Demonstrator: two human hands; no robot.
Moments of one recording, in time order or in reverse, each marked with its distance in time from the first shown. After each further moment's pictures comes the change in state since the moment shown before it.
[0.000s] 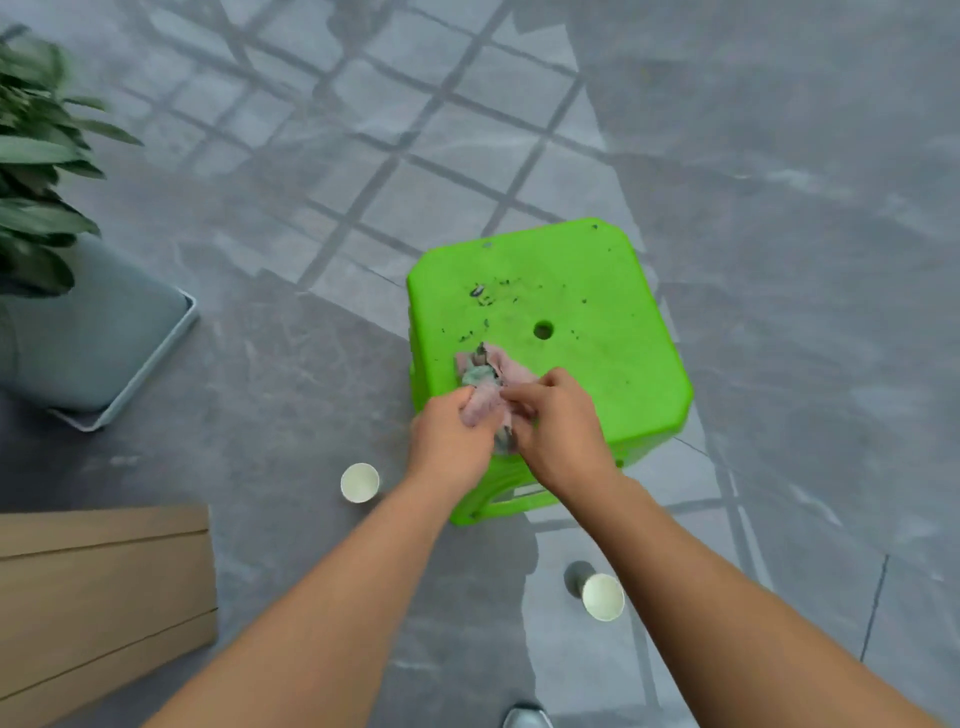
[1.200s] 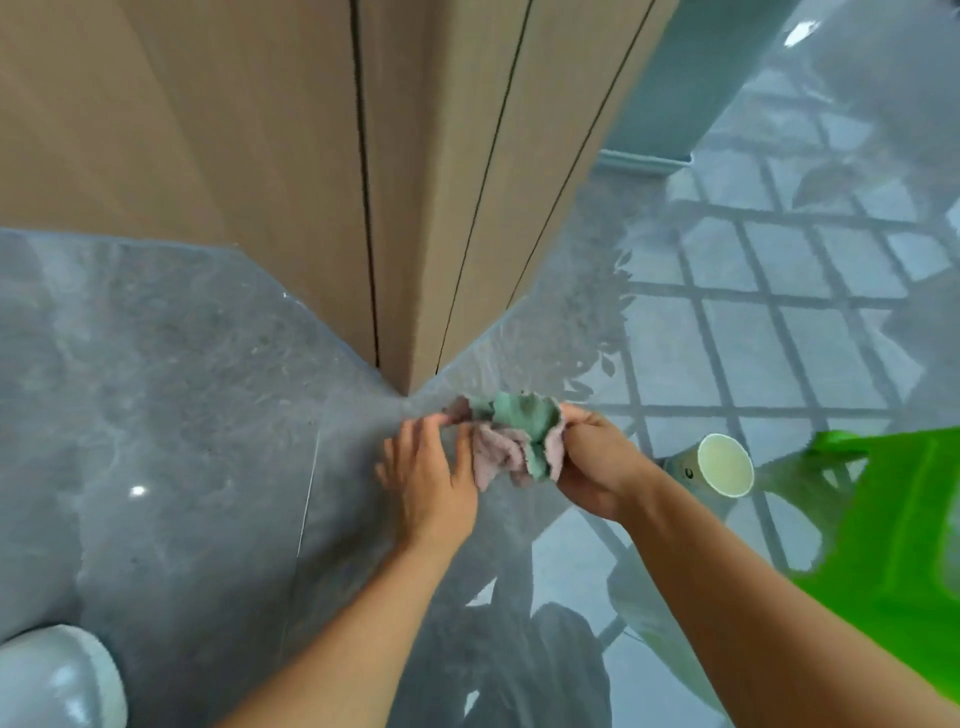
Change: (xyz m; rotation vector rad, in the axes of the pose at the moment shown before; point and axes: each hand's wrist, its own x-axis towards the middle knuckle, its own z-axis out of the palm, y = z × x) left_hand -0.028 -0.618 -0.038 -0.338 1.034 -0.404; right_hand -0.101 -0.030 0.553 0.436 -1.189 0.077
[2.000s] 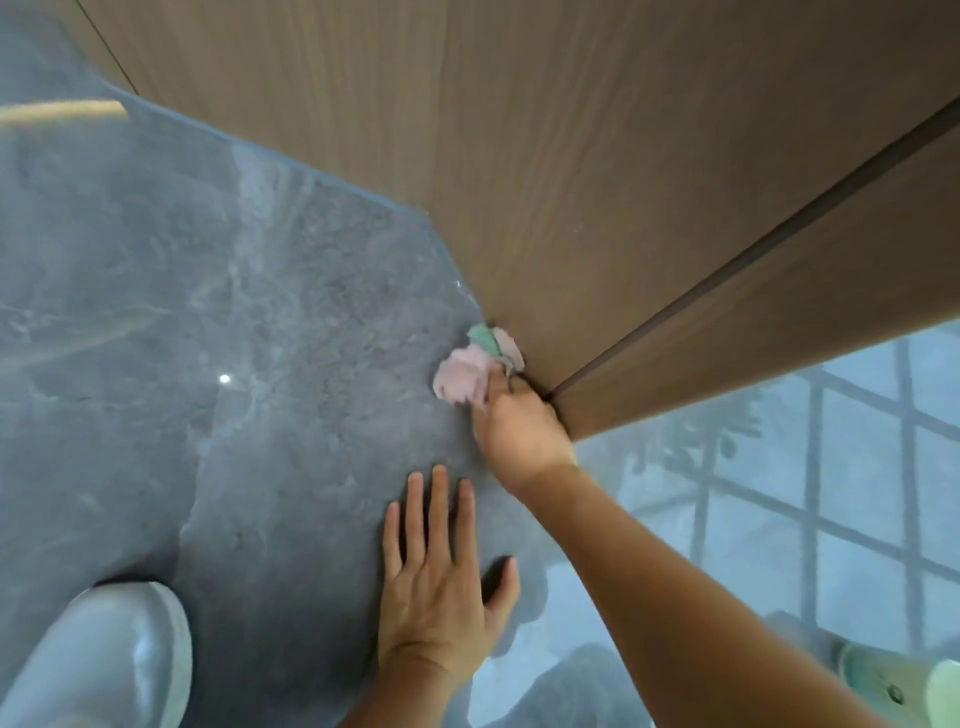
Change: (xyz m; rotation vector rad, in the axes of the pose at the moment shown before) left_hand 0.001 -0.110 -0.041 0.690 0.017 0.035; right_hand 0.162 0.032 0.185 -1.554 0.028 -0.418
